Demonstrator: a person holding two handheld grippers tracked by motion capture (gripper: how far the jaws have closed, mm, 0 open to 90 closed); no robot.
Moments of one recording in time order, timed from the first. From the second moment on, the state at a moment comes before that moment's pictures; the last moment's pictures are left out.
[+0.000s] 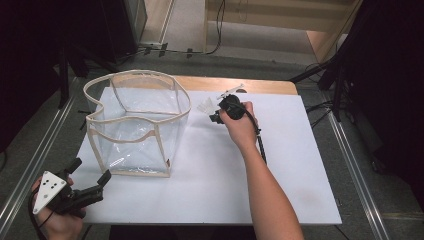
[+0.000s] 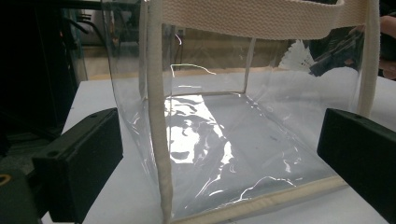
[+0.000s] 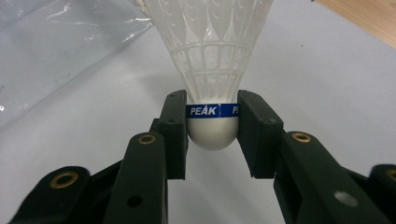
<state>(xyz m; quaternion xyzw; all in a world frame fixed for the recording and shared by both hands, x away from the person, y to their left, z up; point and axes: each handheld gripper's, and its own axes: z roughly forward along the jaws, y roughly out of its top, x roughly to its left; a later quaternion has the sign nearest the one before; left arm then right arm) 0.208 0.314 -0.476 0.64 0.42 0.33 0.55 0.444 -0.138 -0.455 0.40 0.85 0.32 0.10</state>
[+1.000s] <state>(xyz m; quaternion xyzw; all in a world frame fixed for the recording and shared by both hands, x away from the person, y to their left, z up) 0.208 0.313 -0.475 0.64 0.42 0.33 0.55 0.430 -0.144 -0.417 0.39 0.83 0.38 0.12</state>
